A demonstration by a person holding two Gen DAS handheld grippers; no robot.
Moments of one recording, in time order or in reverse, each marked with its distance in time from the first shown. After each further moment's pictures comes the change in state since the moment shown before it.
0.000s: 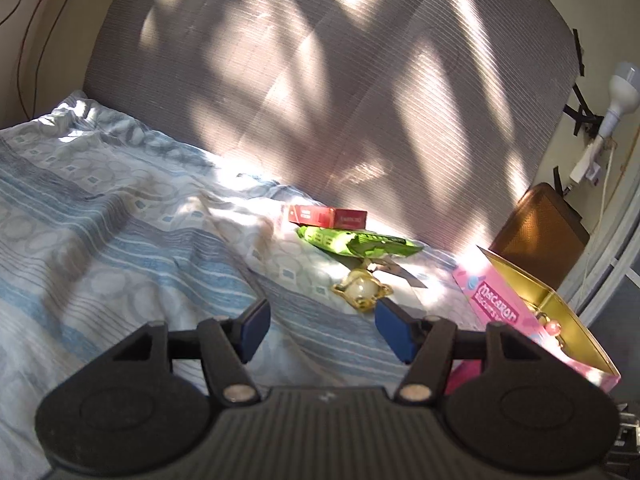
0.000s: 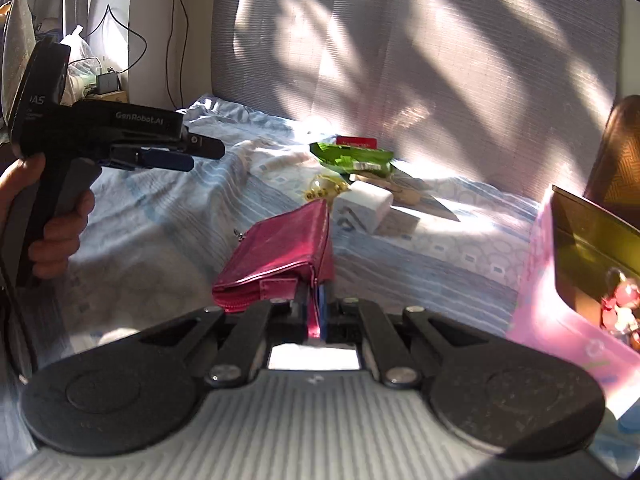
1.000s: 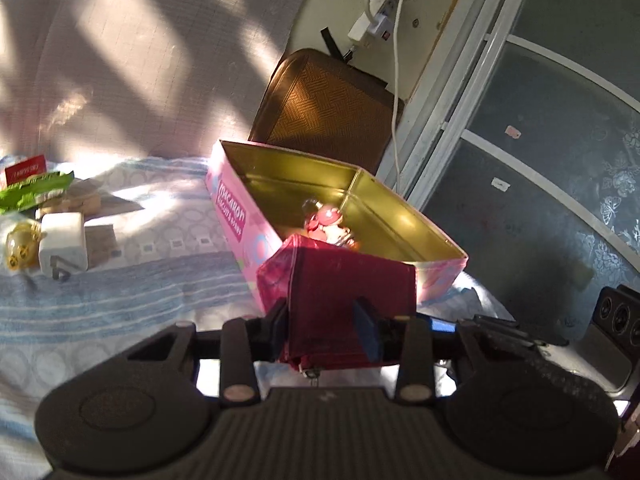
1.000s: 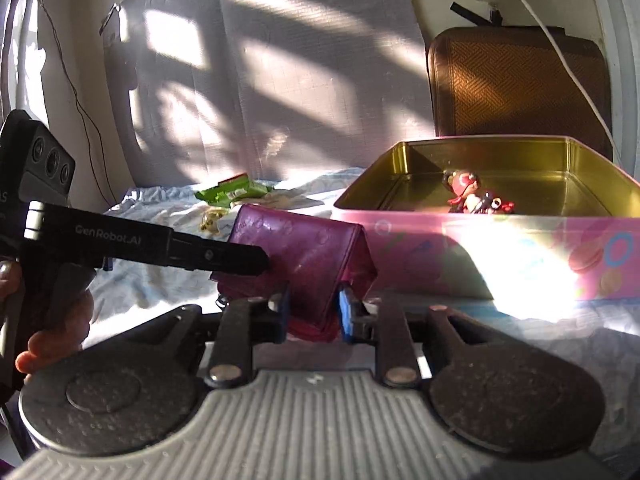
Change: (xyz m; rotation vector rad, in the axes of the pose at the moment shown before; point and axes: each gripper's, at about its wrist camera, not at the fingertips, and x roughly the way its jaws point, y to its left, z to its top) left arm 0.032 -0.205 -0.040 0.300 0.227 -0.409; right arm -0.082 -0.075 -0.049 0.356 -0.245 -0.092
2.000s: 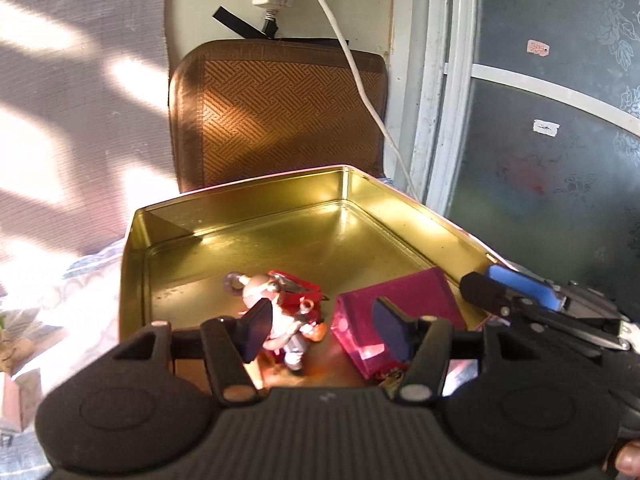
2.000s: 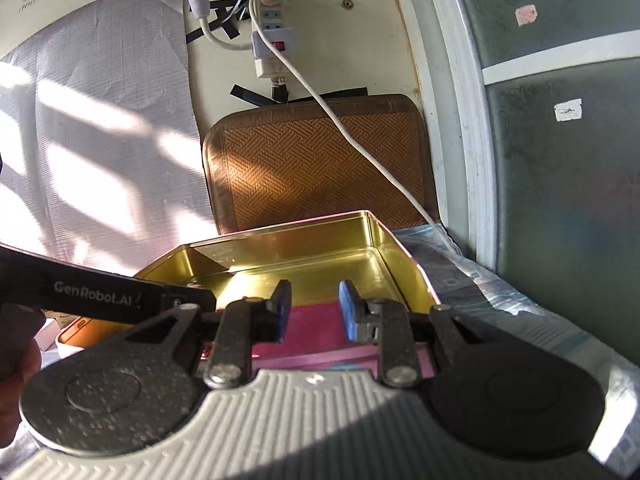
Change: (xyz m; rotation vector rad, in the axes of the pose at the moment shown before) left arm 0.162 -0.099 0.048 0.265 0.072 0.243; right arm -0.003 -0.125 0.019 0.116 -0.199 -0.420
